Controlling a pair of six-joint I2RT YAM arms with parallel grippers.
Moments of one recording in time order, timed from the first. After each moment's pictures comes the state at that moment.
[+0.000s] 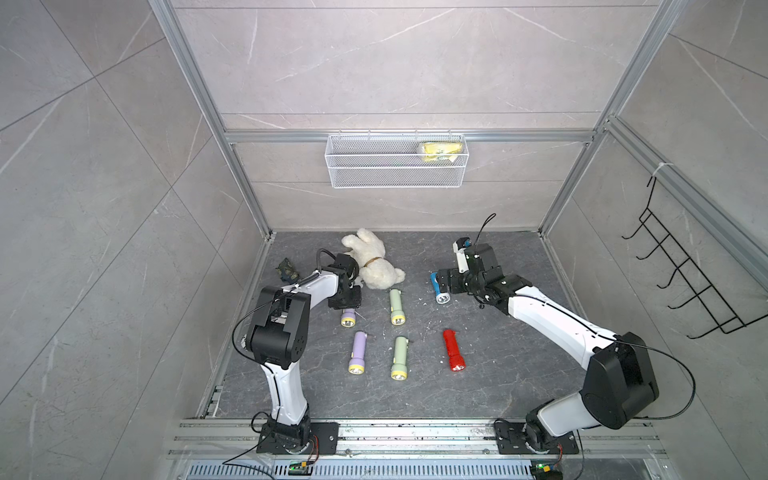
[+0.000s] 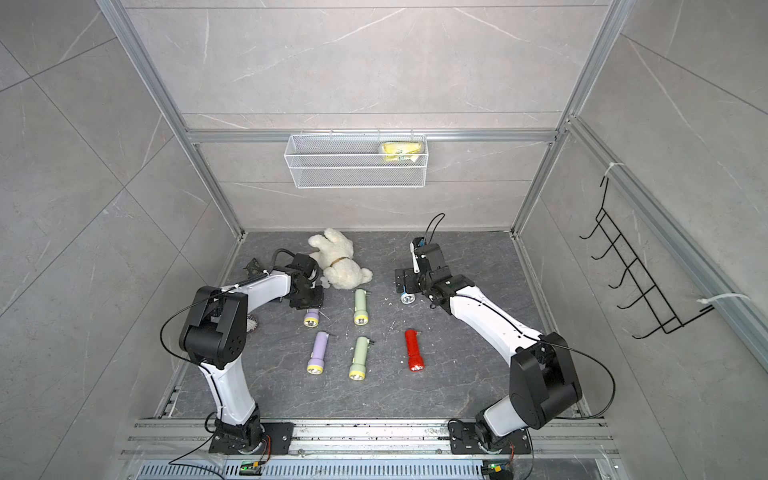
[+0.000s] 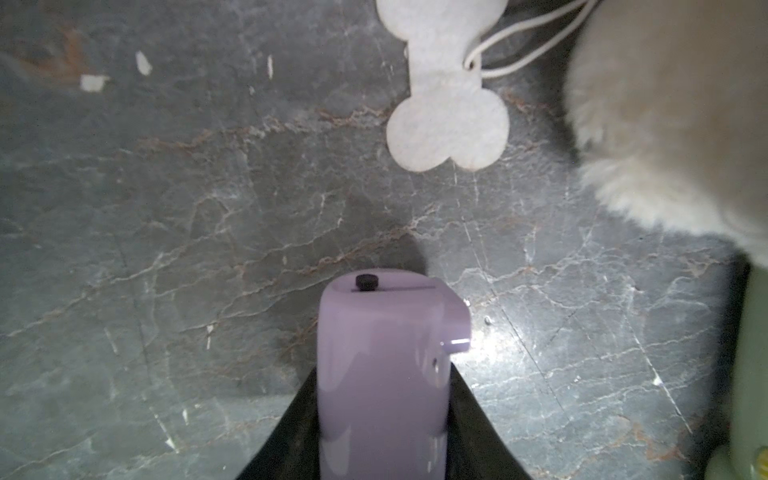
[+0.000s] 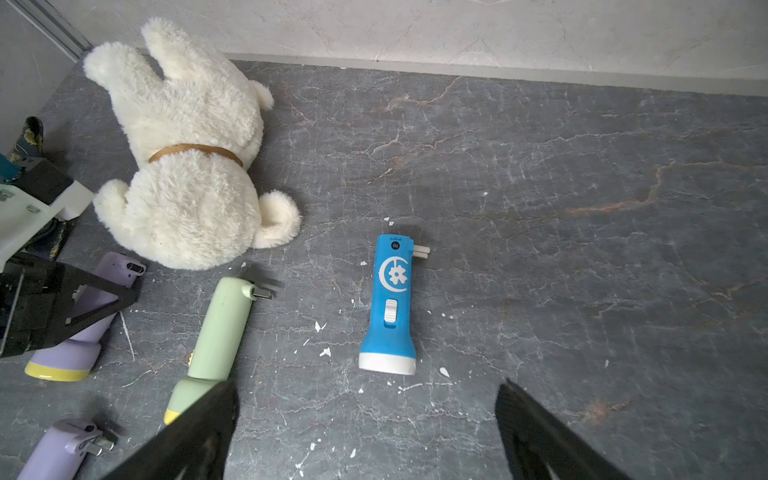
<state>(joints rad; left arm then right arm) -0.29 1.91 1.25 -0.61 0.03 -0.28 0.46 1.52 1.15 -0.35 0.06 0.22</state>
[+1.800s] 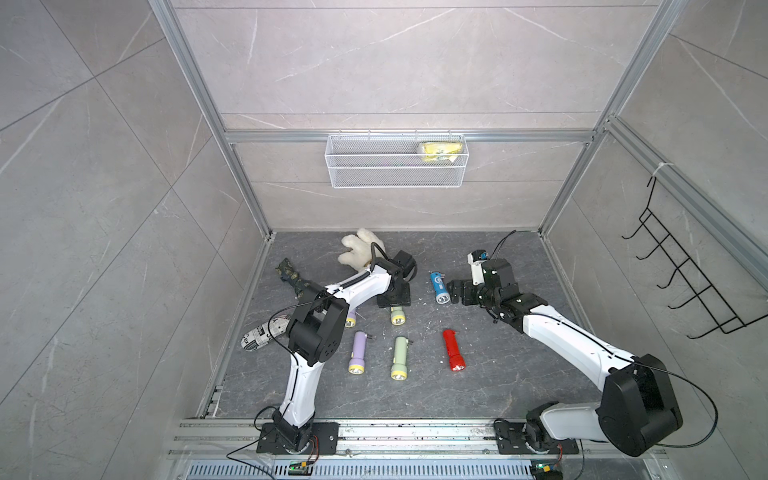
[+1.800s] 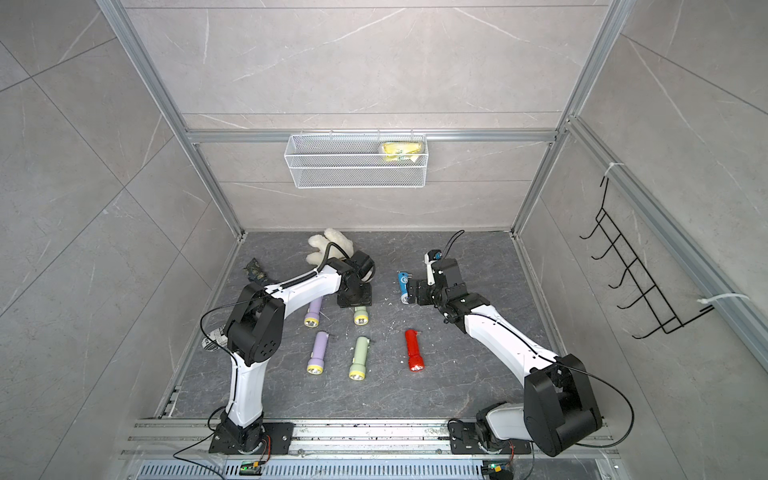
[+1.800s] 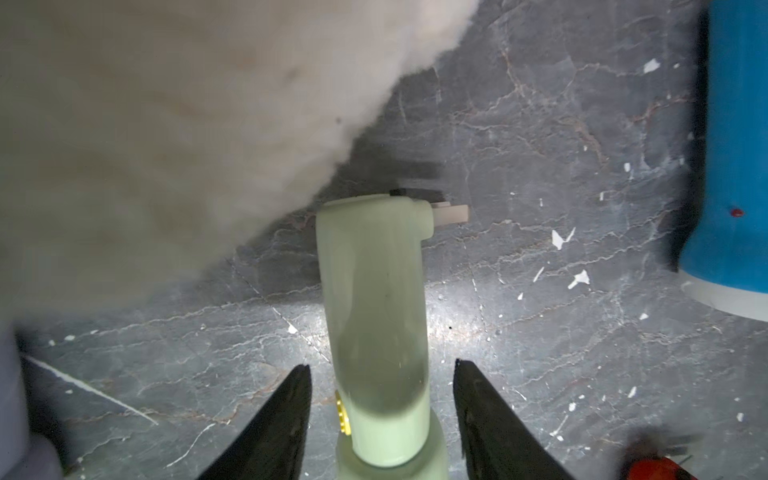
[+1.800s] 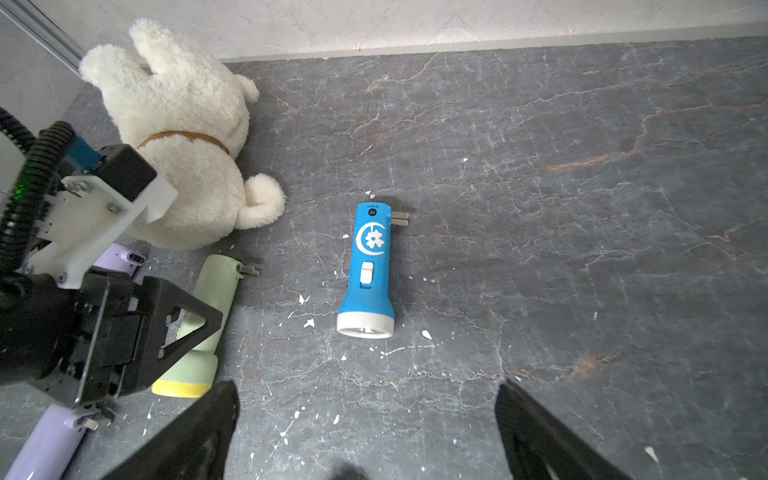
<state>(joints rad) -0.65 2.10 1.63 -0.84 -0.05 -0.63 0.39 1.36 0.91 -0.22 -0.01 0.24</state>
